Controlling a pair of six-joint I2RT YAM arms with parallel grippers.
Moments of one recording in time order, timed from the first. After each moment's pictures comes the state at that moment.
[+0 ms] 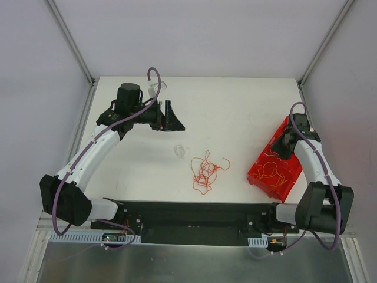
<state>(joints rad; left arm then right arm) -0.35 1.32 1.22 -0.47 0.80 -0.44 -0.11 1.28 0.91 -0.74 0.11 0.60</state>
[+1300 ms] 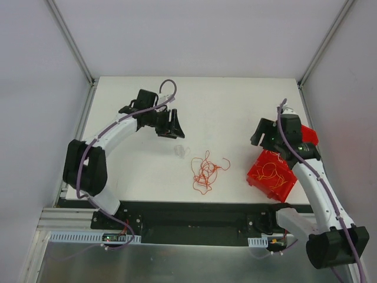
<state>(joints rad) -0.35 1.57 1.22 -0.50 0.70 -0.40 0.12 0.99 0.93 -0.69 0.06 0.40</state>
